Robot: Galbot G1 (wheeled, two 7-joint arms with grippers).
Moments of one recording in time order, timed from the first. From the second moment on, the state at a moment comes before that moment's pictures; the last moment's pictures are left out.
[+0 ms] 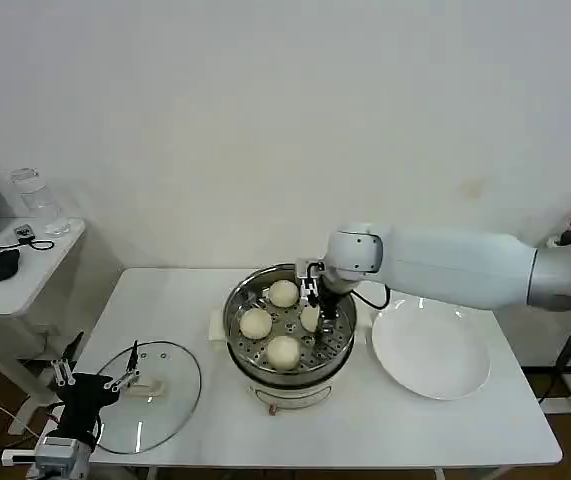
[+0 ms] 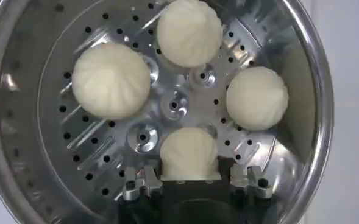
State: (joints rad) left arm 1.71 -1.26 -0.76 -2.25 0.01 0.14 -0.06; right arm 0.55 1.07 -1.43 1.44 0.60 -0.66 -0.74
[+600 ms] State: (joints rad) left arm 1.70 -1.26 -0.76 -2.23 0.01 0.14 -0.05; right arm 0.62 0.94 -1.33 1.58 0.67 -0.67 -0.65
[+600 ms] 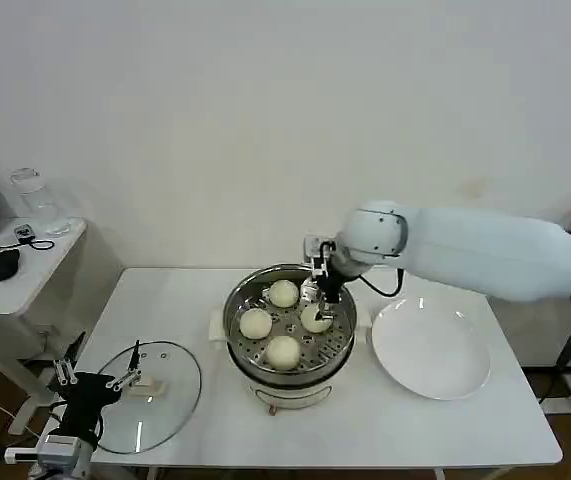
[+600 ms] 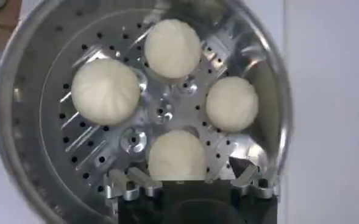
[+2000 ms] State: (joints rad) left arm 1.66 -1.16 -0.72 -2.06 0.41 0.07 -0.09; right arm -1.43 1.08 0.84 1.99 0.52 0.12 -0.20
